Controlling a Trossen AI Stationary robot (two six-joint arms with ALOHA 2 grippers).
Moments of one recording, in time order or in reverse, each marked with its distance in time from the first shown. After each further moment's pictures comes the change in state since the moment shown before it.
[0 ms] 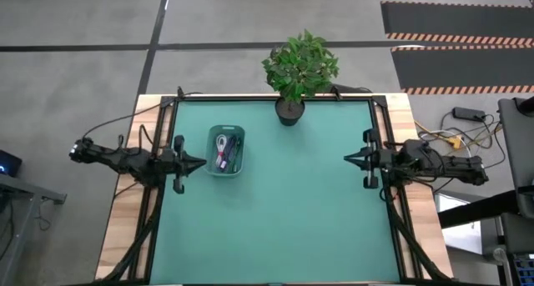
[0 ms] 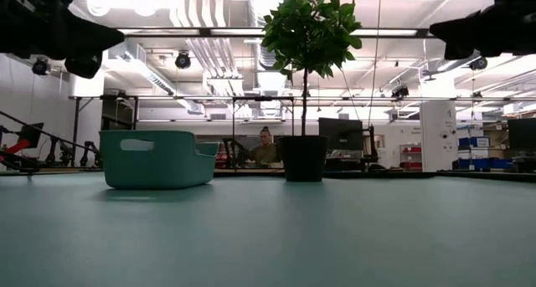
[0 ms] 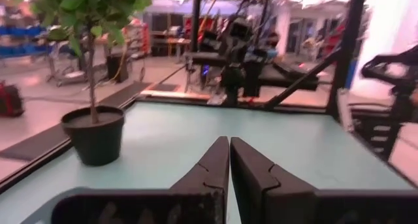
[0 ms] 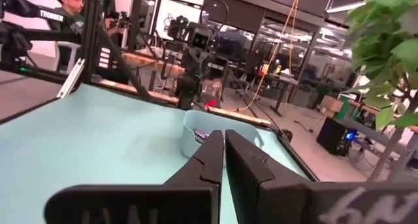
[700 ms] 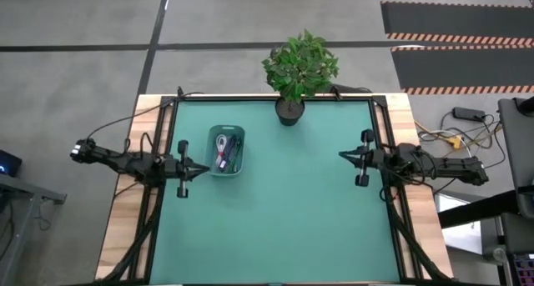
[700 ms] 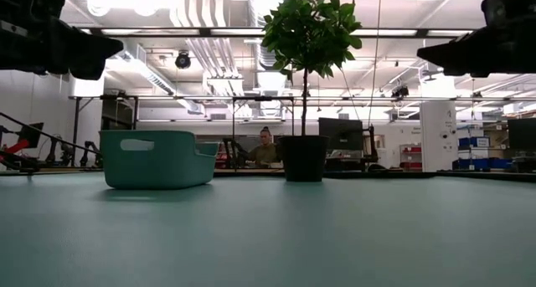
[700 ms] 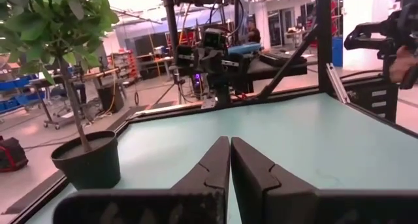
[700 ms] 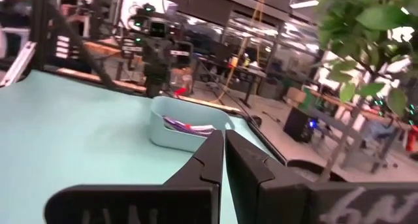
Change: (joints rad) left arm 0.000 -0.024 -0.126 0.139 0.083 0.227; right arm 0.000 -0.006 -0.121 0.130 0.123 -0.046
